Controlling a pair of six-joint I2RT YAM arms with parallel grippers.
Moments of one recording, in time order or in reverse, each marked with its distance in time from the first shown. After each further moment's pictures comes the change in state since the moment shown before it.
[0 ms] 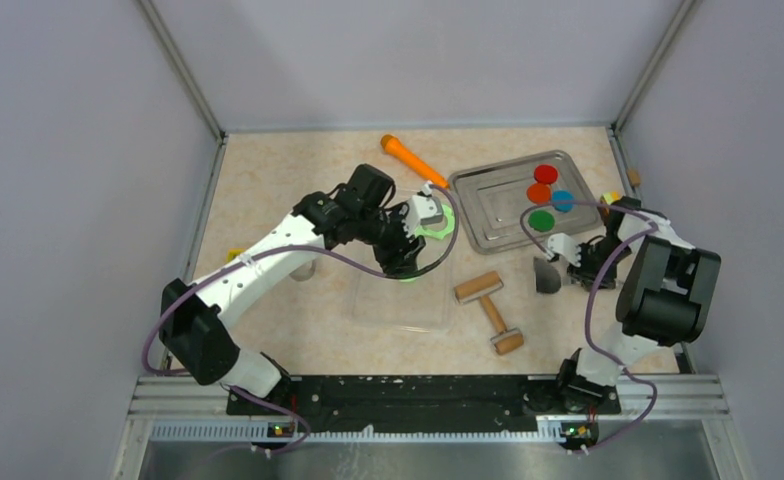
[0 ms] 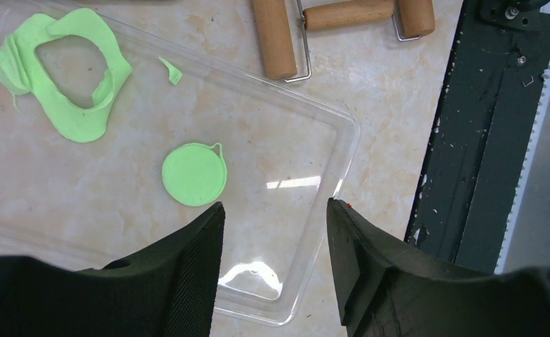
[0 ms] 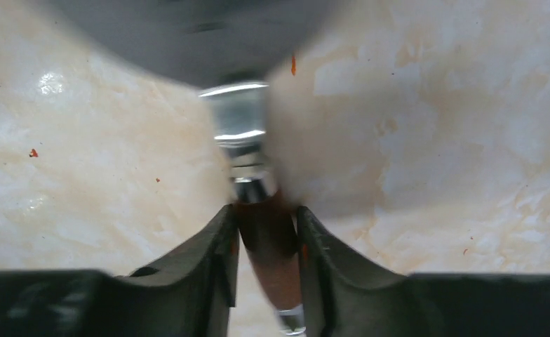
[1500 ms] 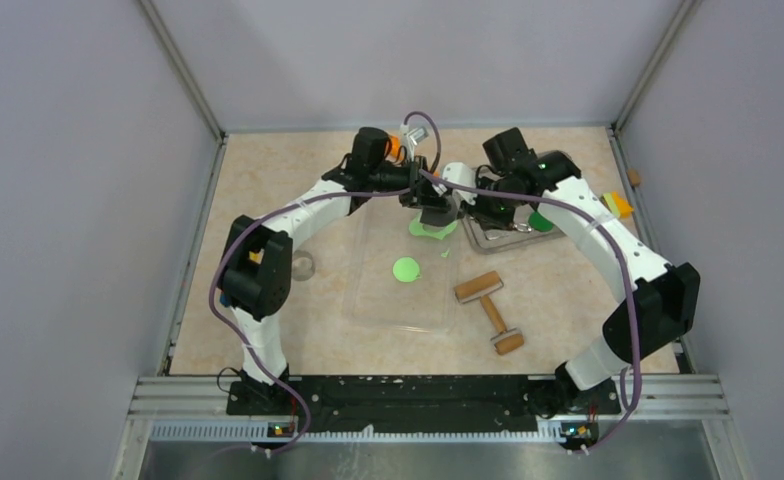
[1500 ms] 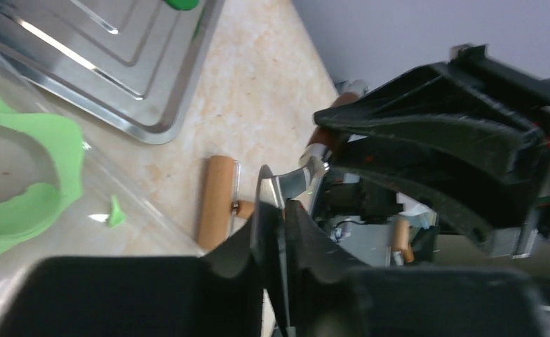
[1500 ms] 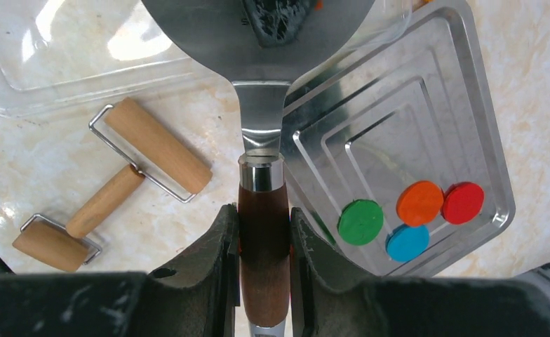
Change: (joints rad) left arm 0.213 0.430 0.141 0.665 0.393 -0.991; right arm 0.825 -0.106 0.545 -0.146 0.045 0.882
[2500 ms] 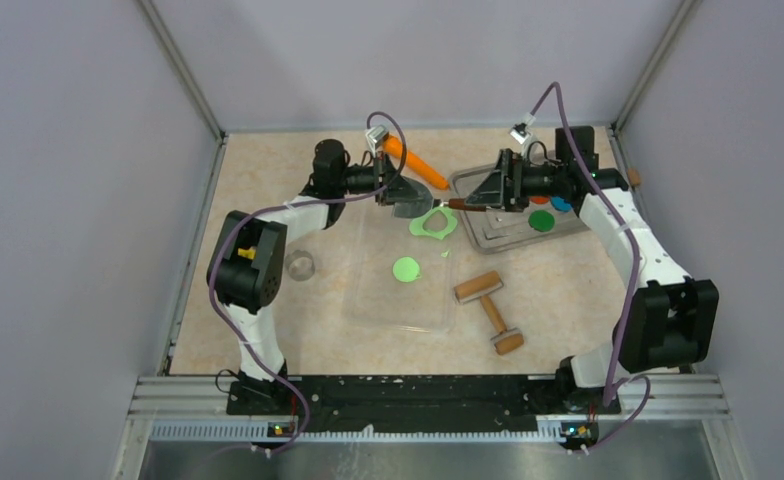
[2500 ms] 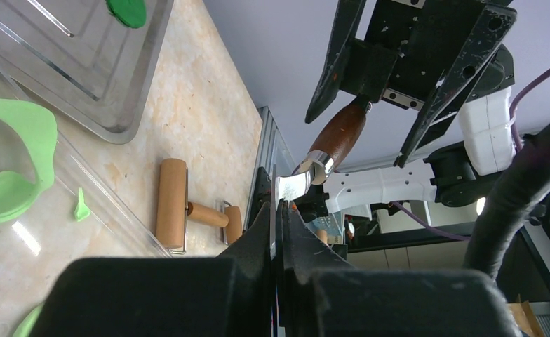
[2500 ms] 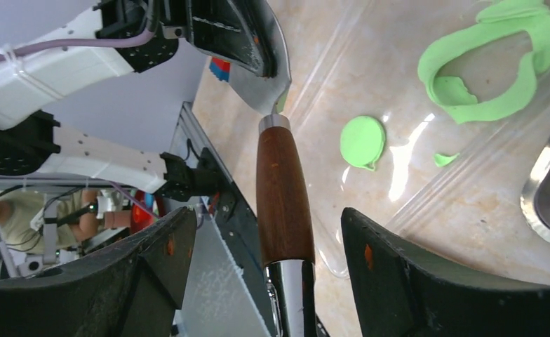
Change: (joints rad) left arm 0.163 0.011 -0.275 0.762 0.255 -0.557; right arm -0.348 -0.089 -0.244 0.471 -0.811 1.139
